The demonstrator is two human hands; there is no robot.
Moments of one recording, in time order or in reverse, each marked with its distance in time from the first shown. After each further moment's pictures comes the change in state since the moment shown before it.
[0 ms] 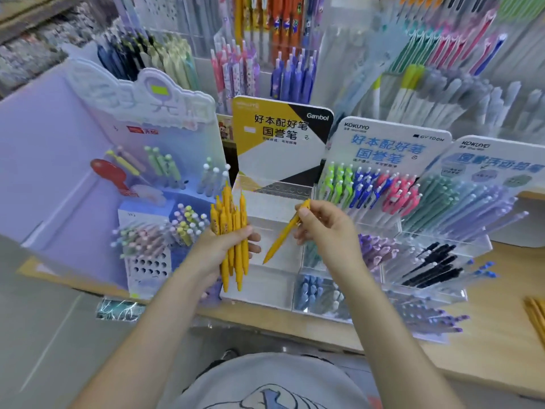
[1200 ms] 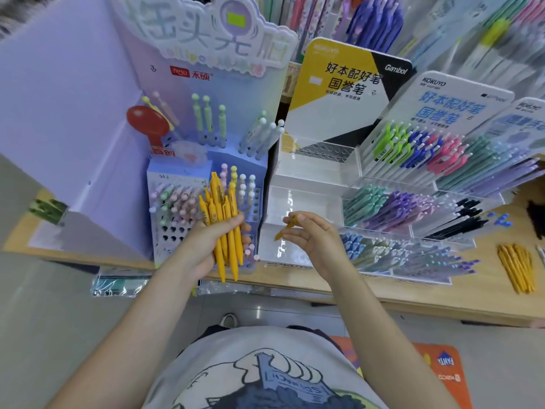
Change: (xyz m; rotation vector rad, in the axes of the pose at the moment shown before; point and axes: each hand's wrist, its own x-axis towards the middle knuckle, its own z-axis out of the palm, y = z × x) left_hand 0.000 -0.034 -0.145 -0.165 -0.174 -0.187; right_hand -0.041 0.096 0.111 0.280 0.074 0.292
